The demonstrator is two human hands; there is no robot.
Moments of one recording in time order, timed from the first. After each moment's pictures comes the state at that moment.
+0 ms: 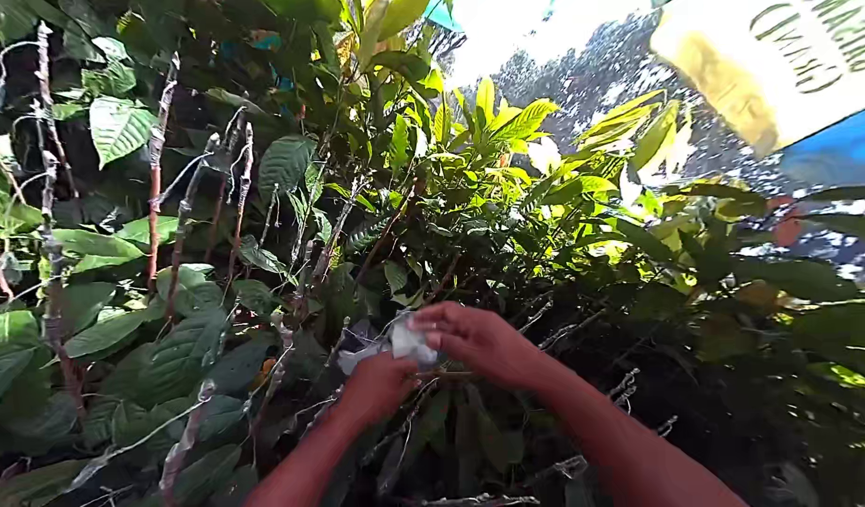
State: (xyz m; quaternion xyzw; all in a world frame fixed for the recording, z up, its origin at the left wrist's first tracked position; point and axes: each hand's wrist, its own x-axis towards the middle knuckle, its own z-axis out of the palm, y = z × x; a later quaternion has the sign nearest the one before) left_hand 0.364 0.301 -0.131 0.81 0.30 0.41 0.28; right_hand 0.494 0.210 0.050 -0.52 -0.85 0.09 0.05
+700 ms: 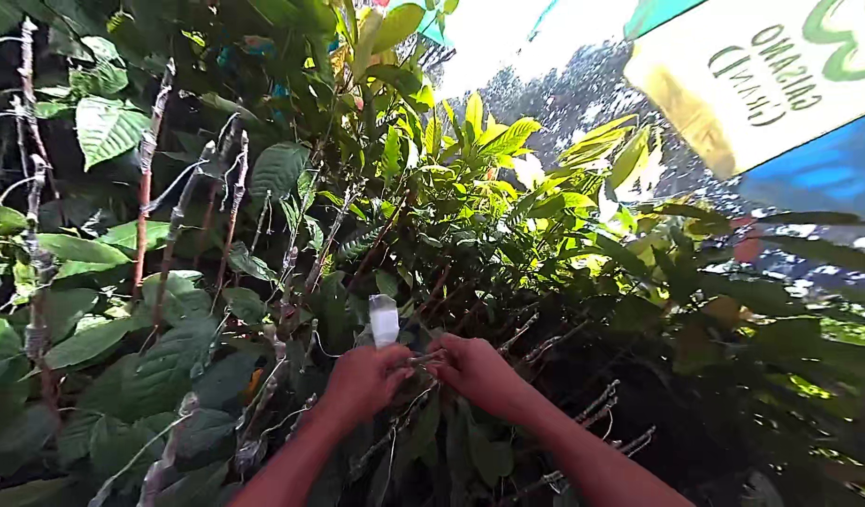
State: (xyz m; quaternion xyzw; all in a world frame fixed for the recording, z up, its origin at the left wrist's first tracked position) left_hand 0.344 0.300 -0.107 0.80 0.28 0.47 0.26; right_hand 0.515 0.224 0.032 -0.64 -0.77 0.04 0.00
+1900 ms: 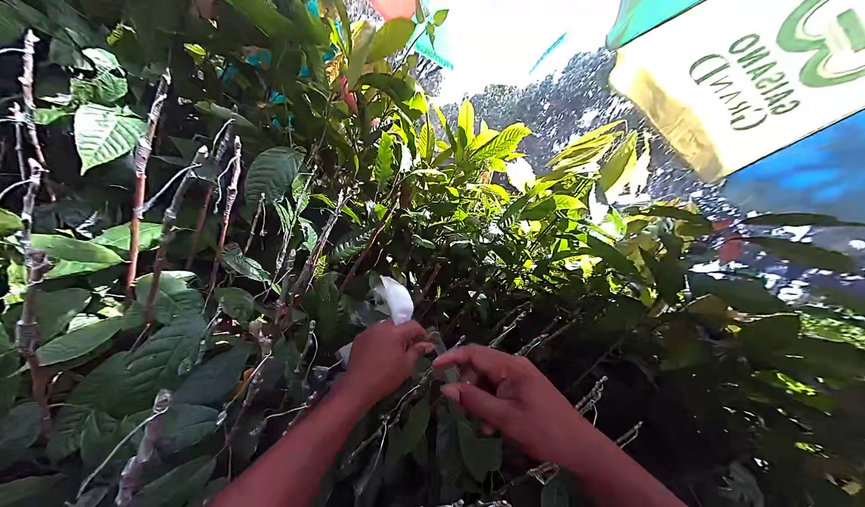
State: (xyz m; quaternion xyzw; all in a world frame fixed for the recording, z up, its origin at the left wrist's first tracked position) left_hand 0.371 0.291 -0.060 0.79 0.30 0.47 0.24; right_hand 0.505 0.150 0.055 -0.53 -0.81 0.10 0.22
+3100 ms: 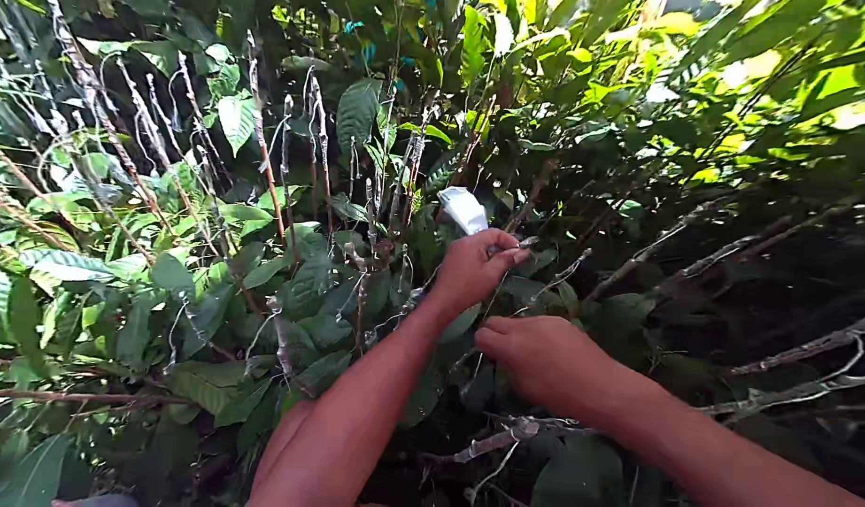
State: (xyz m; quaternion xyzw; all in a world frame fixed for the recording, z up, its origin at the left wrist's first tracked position) left_hand 0.374 0.302 -0.074 0.74 0.24 0.55 0.30; right_hand 0.497 0.178 -0.033 -0.39 -0.91 -0.12 0.03
